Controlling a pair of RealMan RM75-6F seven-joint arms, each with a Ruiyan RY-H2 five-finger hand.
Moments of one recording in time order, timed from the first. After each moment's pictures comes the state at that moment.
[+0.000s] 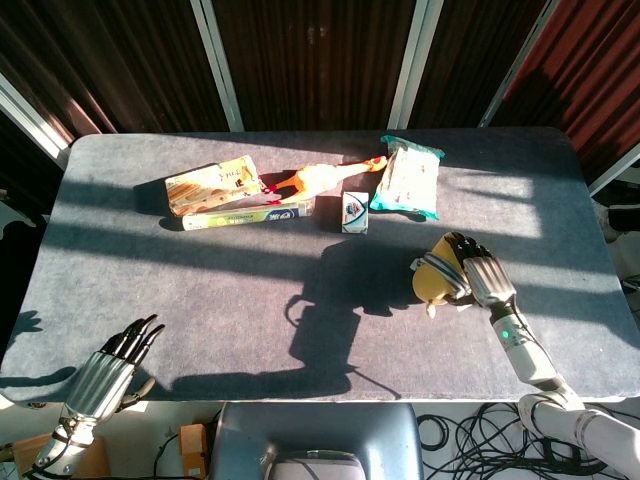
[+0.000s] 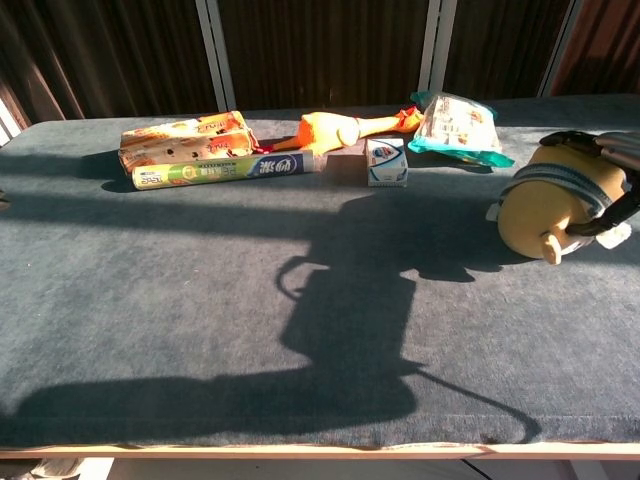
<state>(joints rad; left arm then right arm) -0.18 -1.30 0.09 -1.49 1.76 1.47 0.13 0.55 -1.50 0.16 -1.08 -1.31 0.91 0.11</state>
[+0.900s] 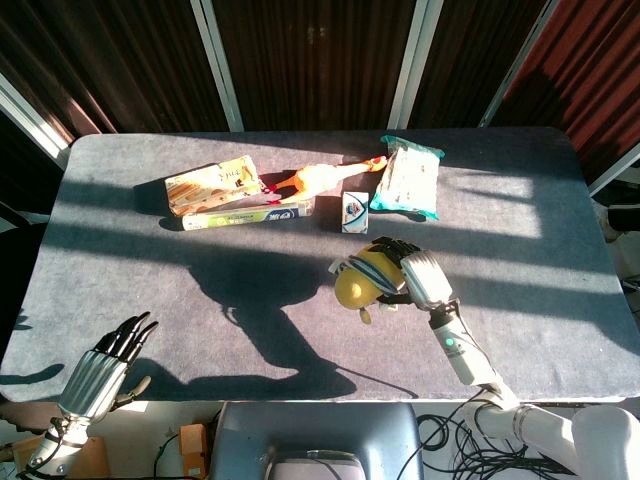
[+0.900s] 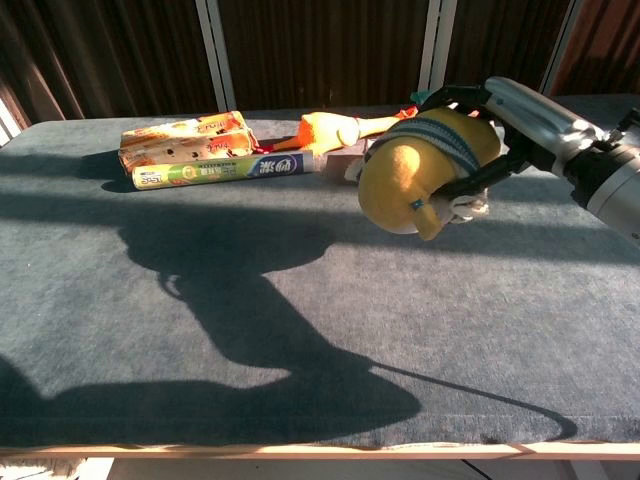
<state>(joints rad) -0.17 -1.28 0.09 -1.50 1.76 1.49 0.08 0.65 -1.74 0.17 -1.04 -1.53 1.26 0.32</state>
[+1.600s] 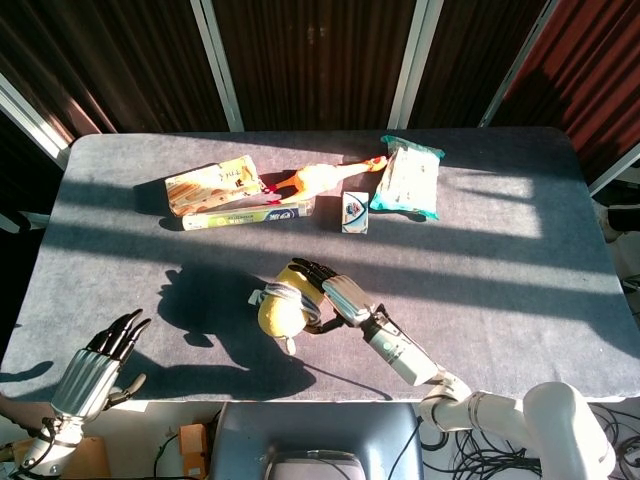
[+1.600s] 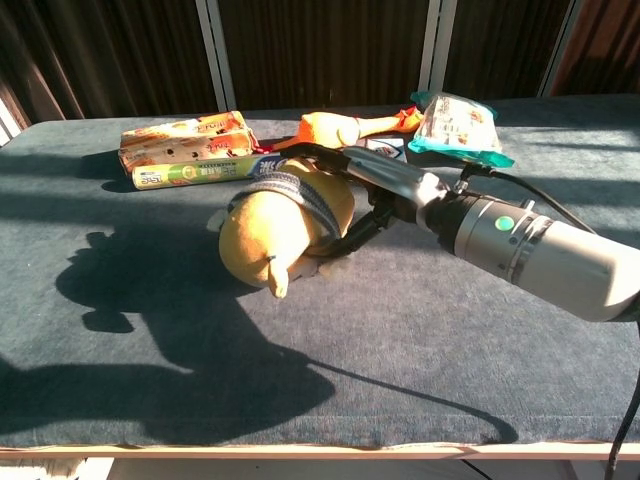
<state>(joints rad) -0.17 -1.27 0.08 -1.50 1.76 1.51 0.05 0.83 -1.84 0.13 -1.05 -1.55 1.01 0.57</state>
